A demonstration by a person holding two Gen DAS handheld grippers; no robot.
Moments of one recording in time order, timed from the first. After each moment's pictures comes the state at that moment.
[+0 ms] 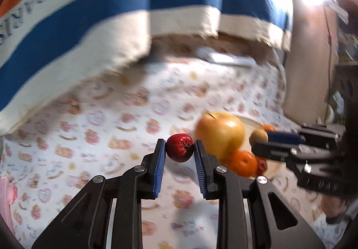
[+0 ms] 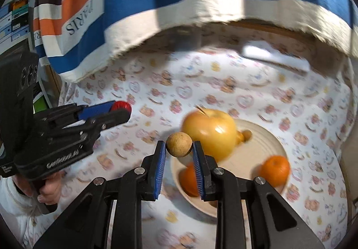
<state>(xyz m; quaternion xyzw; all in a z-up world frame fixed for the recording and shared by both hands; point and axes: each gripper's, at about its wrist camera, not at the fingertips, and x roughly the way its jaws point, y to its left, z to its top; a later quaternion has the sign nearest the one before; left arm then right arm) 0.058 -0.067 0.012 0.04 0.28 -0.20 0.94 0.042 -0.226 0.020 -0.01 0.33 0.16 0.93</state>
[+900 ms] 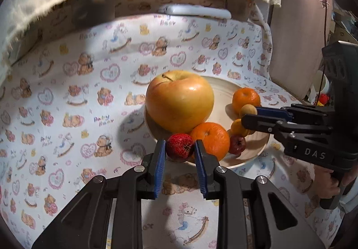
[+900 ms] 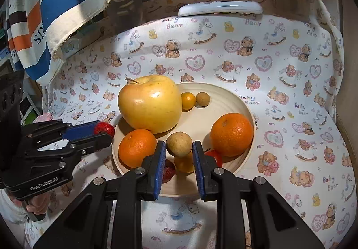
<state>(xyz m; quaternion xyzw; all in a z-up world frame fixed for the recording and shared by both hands) 0.070 -0.133 -0.021 0.07 0.38 -0.23 0.89 0.058 -0.300 -0.024 0.06 0.38 0.13 0.91</state>
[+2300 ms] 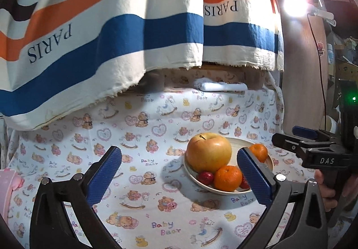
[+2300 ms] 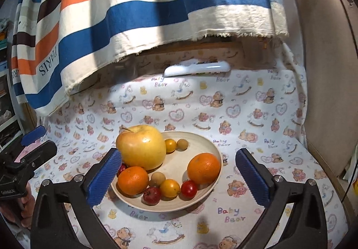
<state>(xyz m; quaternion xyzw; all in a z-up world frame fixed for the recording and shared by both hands) -0.003 -0.085 0.021 0.02 0.15 -0.14 0.98 0.005 -0.318 0.014 0.06 0.21 0.06 0.98</state>
